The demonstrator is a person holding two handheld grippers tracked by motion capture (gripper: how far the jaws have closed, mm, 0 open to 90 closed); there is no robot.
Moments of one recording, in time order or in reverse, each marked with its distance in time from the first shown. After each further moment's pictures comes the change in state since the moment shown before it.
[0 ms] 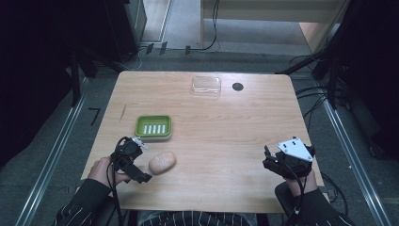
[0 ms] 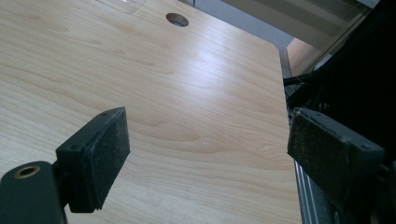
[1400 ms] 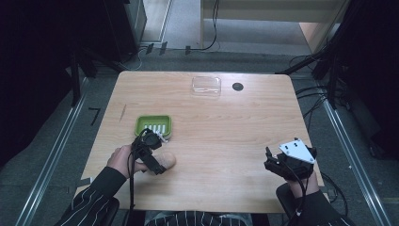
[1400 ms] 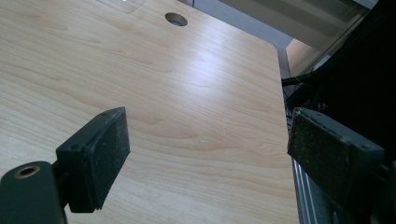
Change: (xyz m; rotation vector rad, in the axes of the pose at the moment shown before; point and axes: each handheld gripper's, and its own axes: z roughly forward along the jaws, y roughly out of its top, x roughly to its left) left arm -0.006 0.054 0.023 0.061 0.036 0.114; right arm -0.001 -0.003 -0.003 -0.003 -0.002 0.002
